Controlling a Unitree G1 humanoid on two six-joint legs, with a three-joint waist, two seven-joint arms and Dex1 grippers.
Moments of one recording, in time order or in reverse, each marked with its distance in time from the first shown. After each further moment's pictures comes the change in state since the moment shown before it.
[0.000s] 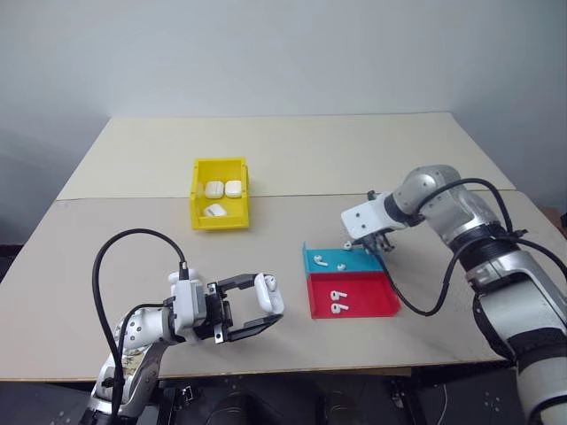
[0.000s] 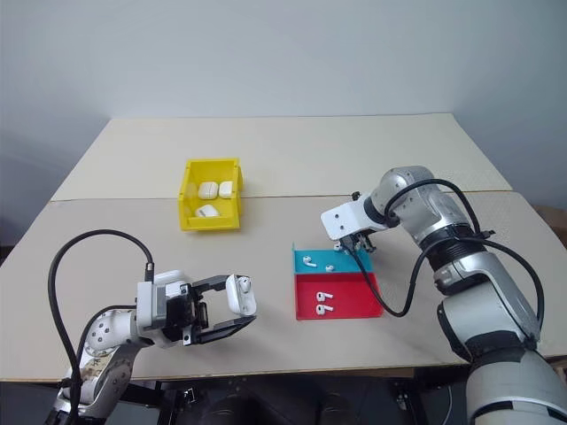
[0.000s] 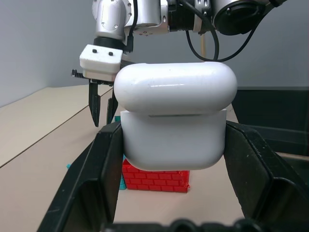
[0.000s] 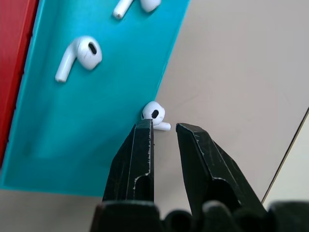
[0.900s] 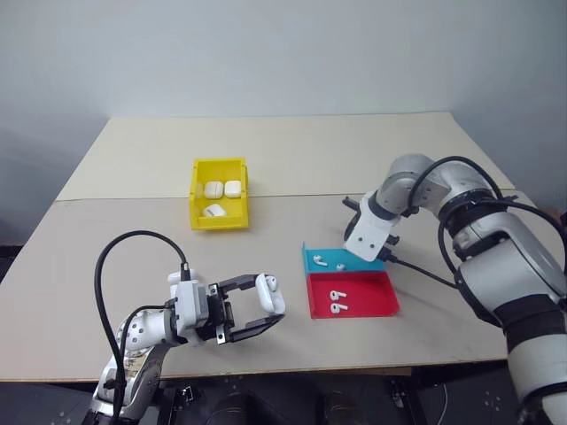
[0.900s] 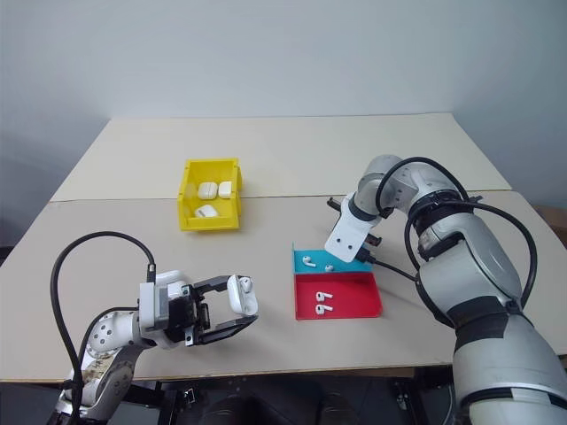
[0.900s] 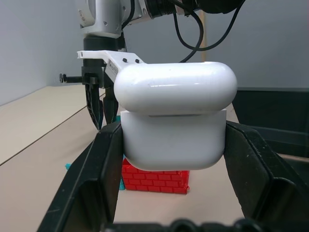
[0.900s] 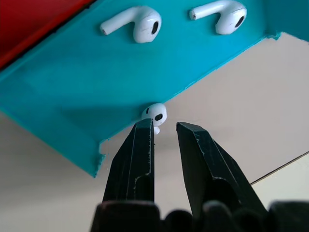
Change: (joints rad) left arm 0.009 -0.006 -0.009 -0.003 0.008 -0.002 0.021; right arm -0.267 0.097 0.190 0.406 -0.269 -0.675 -0.165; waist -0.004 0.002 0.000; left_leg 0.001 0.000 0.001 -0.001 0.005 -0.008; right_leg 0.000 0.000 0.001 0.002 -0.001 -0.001
